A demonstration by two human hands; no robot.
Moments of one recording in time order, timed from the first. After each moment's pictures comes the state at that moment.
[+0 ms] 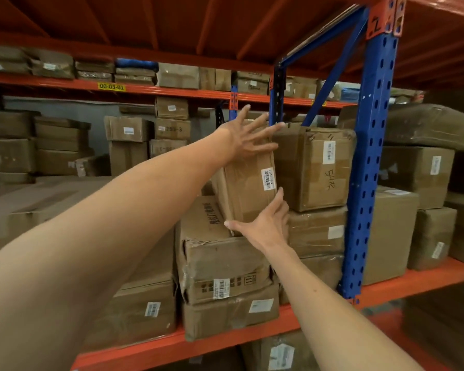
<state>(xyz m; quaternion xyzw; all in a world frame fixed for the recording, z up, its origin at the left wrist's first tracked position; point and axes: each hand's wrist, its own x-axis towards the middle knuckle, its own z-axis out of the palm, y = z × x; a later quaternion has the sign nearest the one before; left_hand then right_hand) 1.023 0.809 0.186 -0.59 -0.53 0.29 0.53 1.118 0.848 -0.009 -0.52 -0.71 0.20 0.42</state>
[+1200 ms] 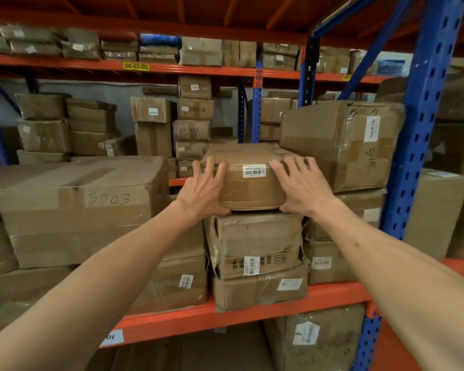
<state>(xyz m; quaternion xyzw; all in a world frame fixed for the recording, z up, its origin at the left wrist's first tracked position) 0.904 0.766 0.024 -0.61 -0.72 -0.11 0.32 1.135 0.864 0.034 -0.36 -0.84 -0.36 0.19</state>
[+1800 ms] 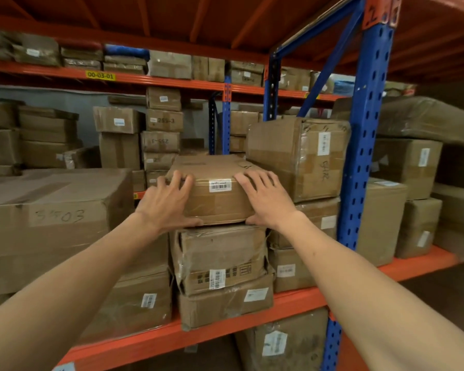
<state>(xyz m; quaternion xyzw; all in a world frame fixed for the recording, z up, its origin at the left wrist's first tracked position) 0.922 0.749 0.039 -0.61 -0.72 -0.06 0.34 1.149 0.876 0.029 -0.33 -0.88 -0.28 0.22</state>
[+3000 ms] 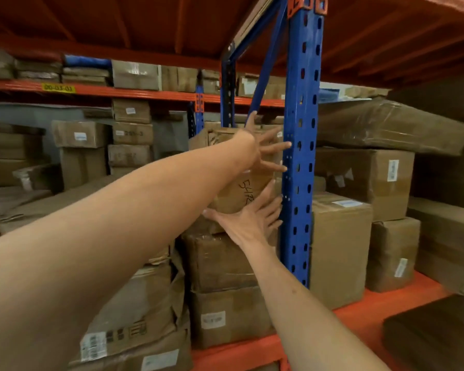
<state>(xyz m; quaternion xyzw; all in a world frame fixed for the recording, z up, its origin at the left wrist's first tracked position) 1.230 1.004 0.188 -0.59 -0.54 0.36 0.48 1.250 1.030 0.006 -0.51 -0.67 0.22 0.50</state>
